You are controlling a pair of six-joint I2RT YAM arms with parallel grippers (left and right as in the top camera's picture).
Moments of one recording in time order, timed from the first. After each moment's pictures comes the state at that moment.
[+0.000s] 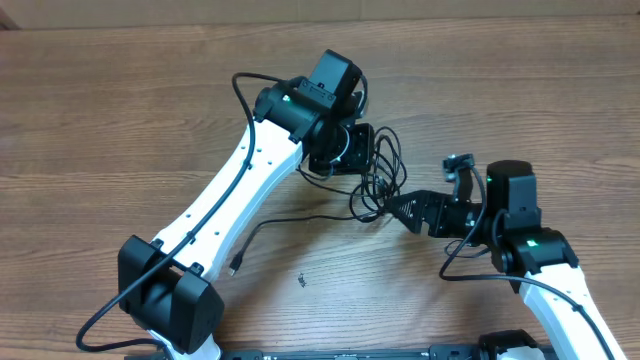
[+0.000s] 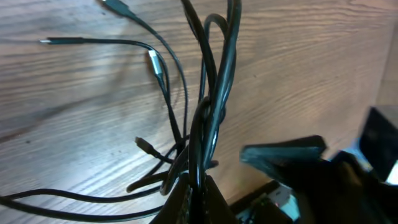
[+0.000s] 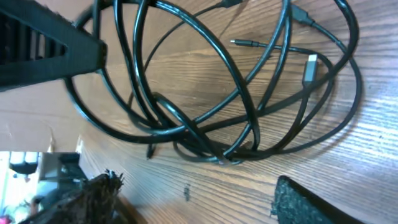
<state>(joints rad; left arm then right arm) -0.58 1.84 1.74 -1.10 0.43 -0.57 0.14 1.07 0.64 -0.43 -0.74 0.40</state>
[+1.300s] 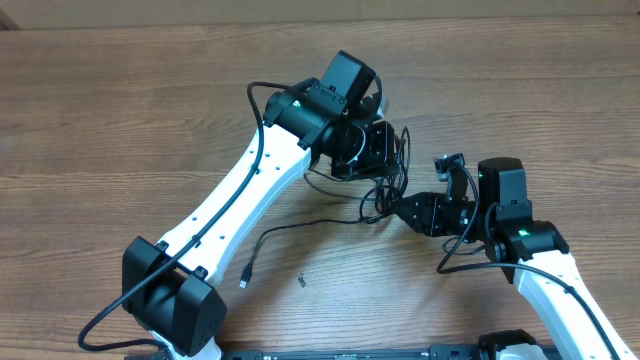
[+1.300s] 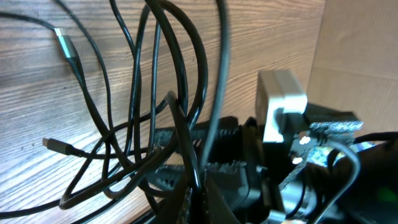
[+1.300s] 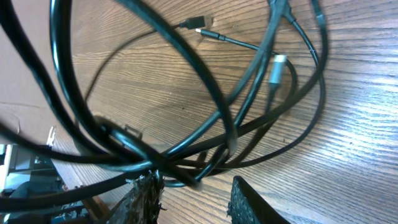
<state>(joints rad) -0.62 1.84 1.74 -1.00 0.61 -0.71 0.14 1.15 0.64 -0.42 -0.69 0.30</state>
